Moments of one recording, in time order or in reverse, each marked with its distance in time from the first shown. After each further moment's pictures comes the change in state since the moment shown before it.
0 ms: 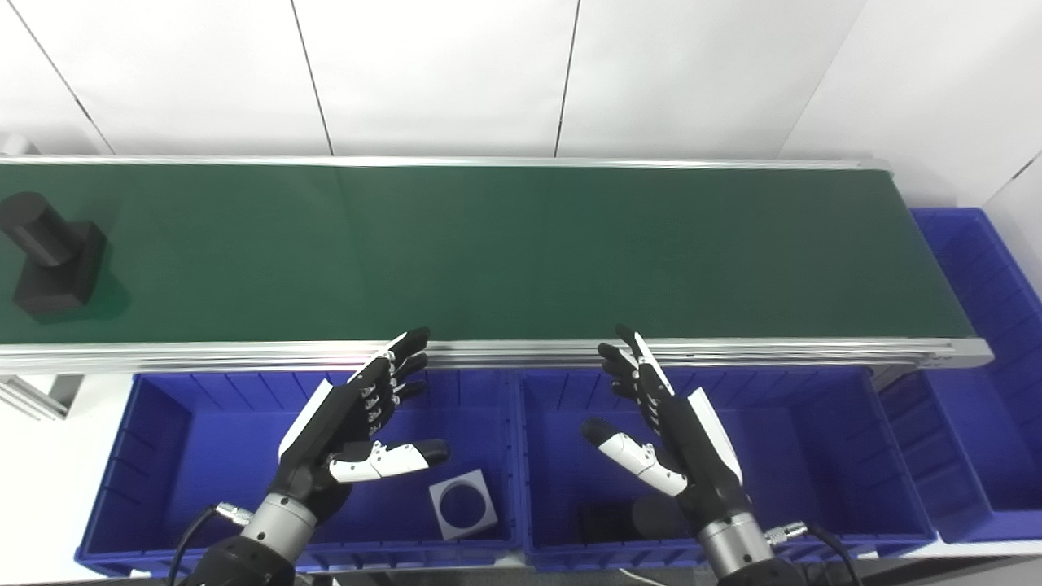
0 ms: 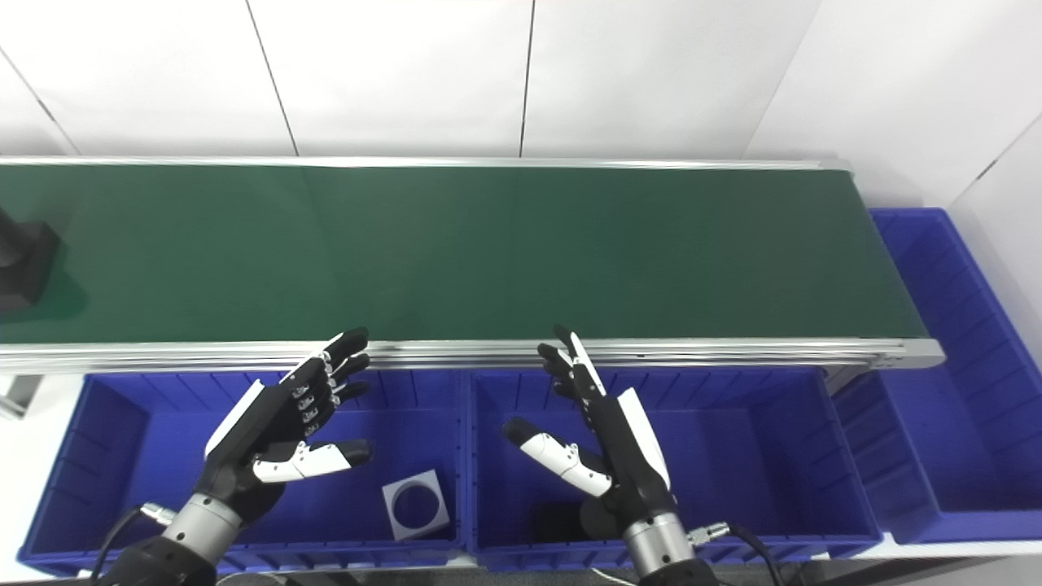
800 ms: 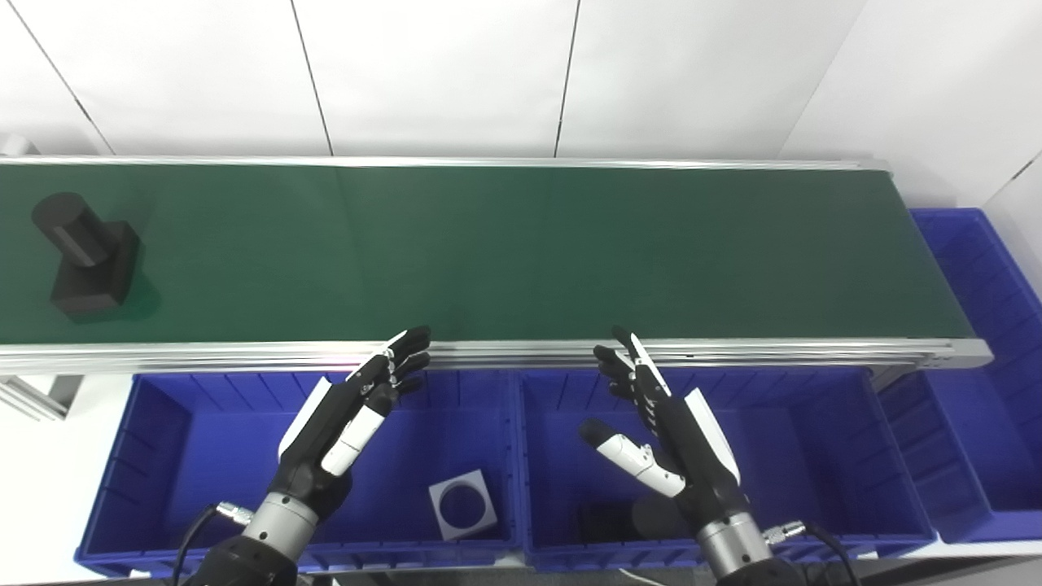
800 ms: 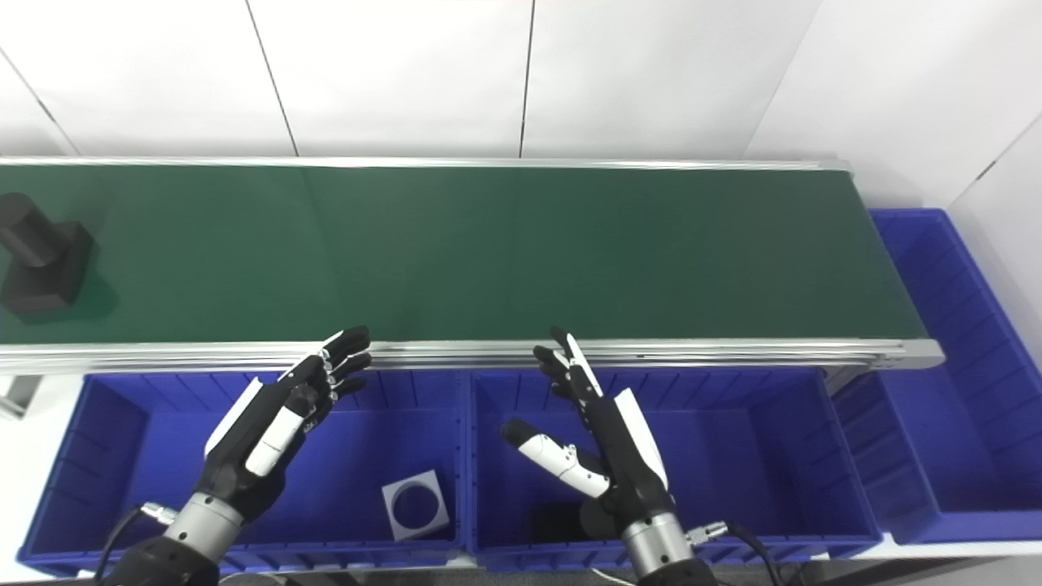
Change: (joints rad) left arm 0.001 -0.021 0.017 0.018 -0.015 -0.035 0.000; right arm -0.001 -0.001 0.001 0.000 -0.004 0.001 0.011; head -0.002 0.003
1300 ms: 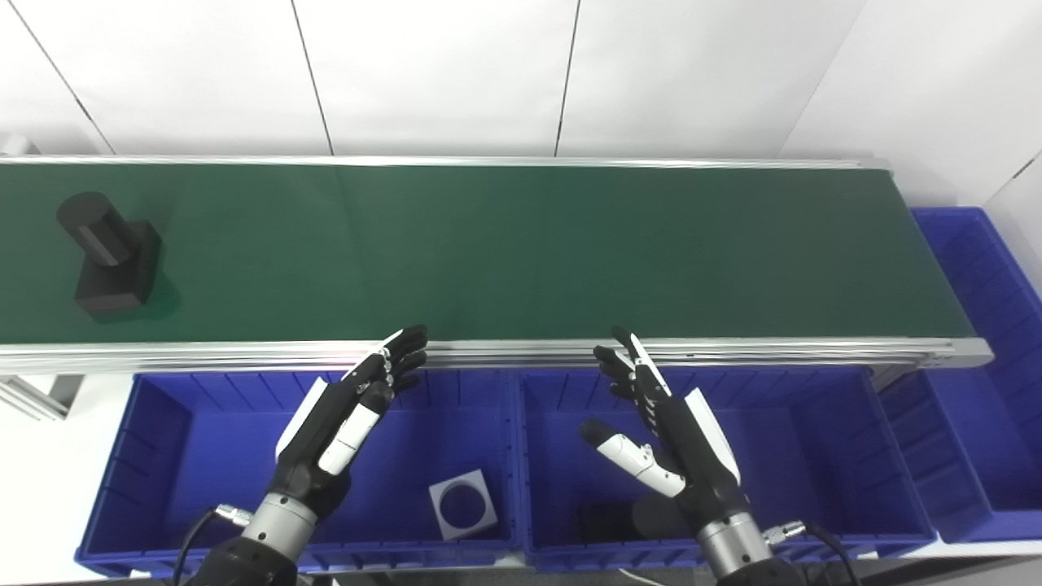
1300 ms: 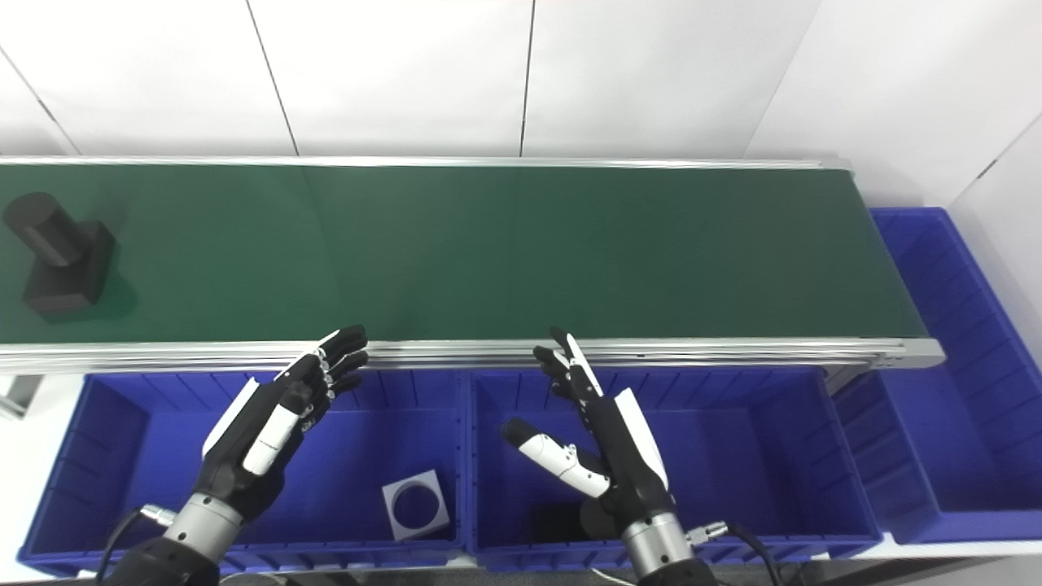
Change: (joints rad) left arm 0.001 -0.004 -0.003 0.007 -0.007 -0.007 0.021; right arm 0.000 0.000 0.000 0.000 -0.002 0.003 0.000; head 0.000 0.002
